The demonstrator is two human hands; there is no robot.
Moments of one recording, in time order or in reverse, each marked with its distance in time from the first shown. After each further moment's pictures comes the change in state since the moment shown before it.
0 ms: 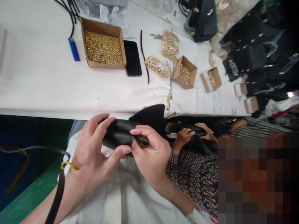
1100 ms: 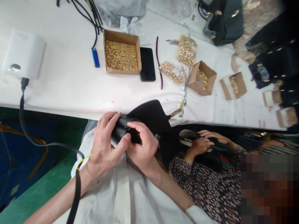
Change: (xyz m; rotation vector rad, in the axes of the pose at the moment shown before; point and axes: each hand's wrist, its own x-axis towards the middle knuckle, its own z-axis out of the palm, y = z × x) left_hand 0.014 -0.015 0.008 -0.034 0.064 -0.125; right_hand 0.011 0.030 0.059 0.056 -0.041 -0.322
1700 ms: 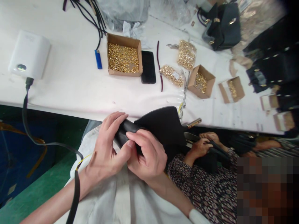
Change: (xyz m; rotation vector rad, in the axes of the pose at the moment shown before) left_hand 0.000 0.014 -0.008 -0.131 -0.017 0.085; right_hand 0.010 -0.035 -0.026 -0.150 -0.010 -0.102
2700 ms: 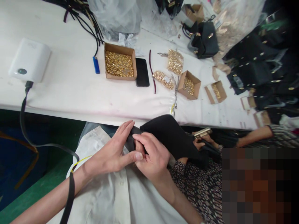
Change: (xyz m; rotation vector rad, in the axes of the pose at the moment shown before) left_hand -0.012 -0.023 0.010 -0.145 -0.517 -0.015; right_hand -0.022 0.011 -0.032 -0.045 -0.124 0.039
